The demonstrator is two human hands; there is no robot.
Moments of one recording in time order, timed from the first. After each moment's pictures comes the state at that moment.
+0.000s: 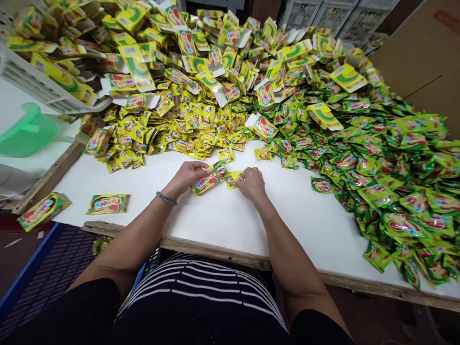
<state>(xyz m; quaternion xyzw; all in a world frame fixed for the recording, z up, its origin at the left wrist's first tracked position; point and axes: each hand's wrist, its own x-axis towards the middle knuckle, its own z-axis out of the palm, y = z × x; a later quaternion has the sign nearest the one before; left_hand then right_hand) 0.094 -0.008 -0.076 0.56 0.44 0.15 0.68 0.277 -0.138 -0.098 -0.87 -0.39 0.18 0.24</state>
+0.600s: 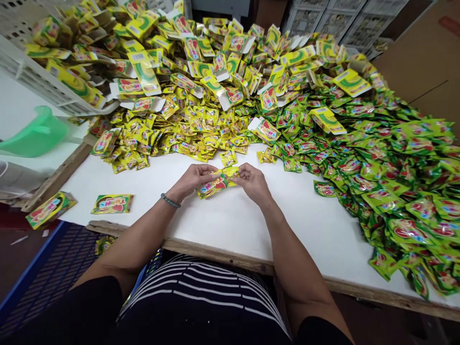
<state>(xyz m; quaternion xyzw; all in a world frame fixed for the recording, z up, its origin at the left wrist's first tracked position) 0.095 -0.020 -0.064 0.55 0.33 0.14 0.75 0.269 -0.133 -0.085 -0.64 -0.36 0.39 0.56</state>
